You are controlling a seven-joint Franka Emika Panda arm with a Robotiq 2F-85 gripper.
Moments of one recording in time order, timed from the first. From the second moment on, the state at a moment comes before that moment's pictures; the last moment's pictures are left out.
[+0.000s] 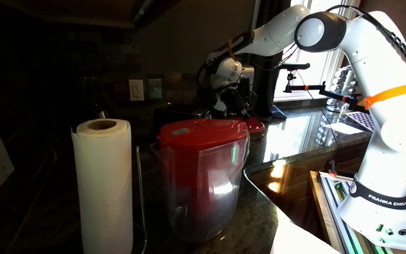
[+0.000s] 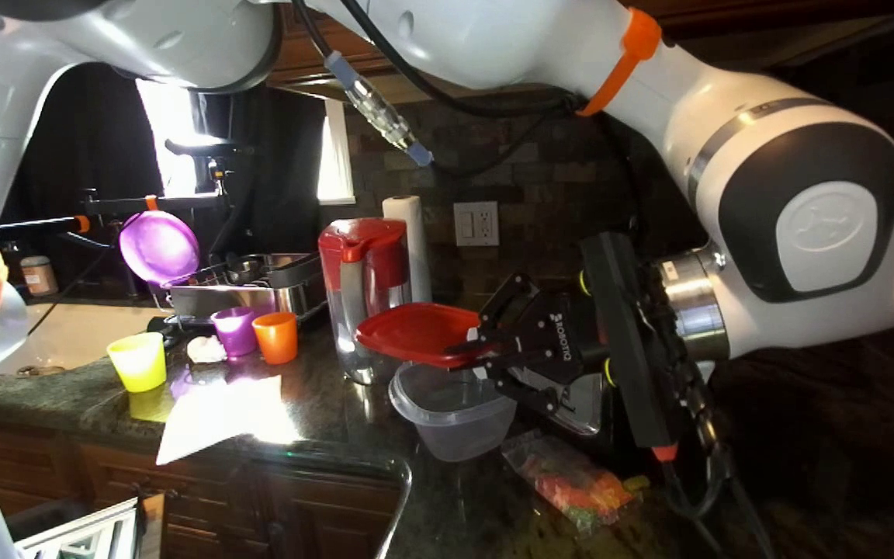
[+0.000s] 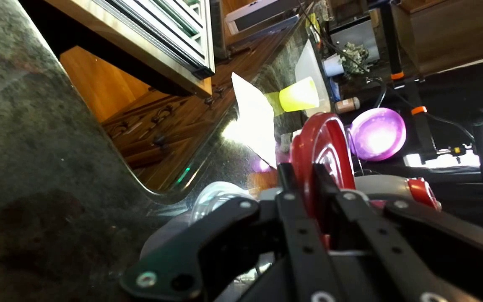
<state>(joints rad) -0.41 0.57 -0.11 -1.55 0.46 0.94 -0.83</state>
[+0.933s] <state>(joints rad) -0.41 0.48 -0.12 -1.49 0.01 0.97 -0.90</state>
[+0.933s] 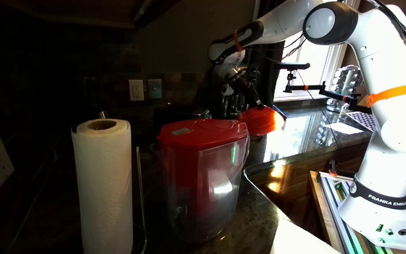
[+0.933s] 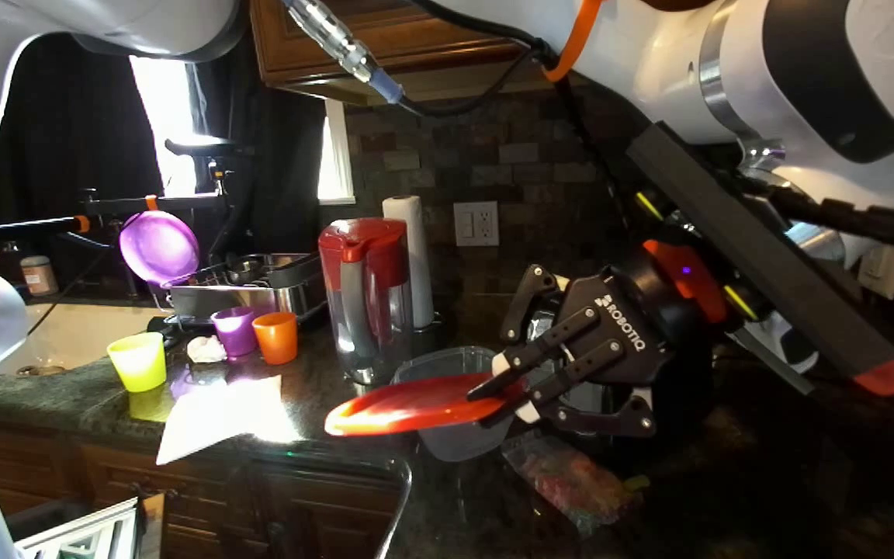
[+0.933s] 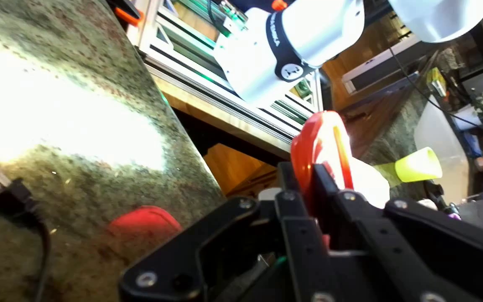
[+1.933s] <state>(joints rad) -0.38 0.54 -0.12 -1.51 -0.20 1.28 -0.88</state>
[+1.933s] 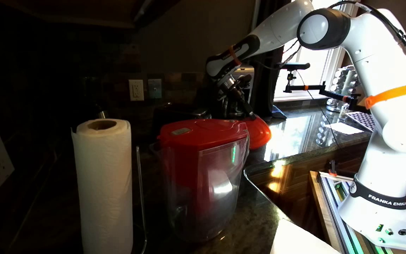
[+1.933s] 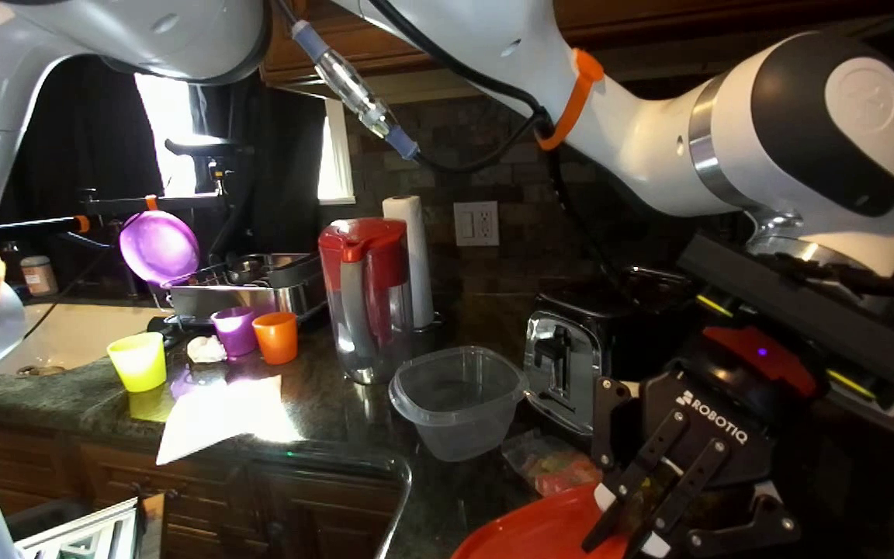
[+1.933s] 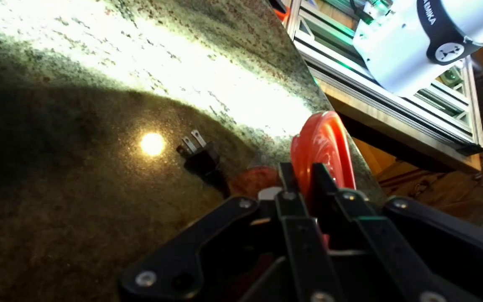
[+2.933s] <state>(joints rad) -0.36 0.55 -0.11 -1.58 -0.18 1.45 -0.86</state>
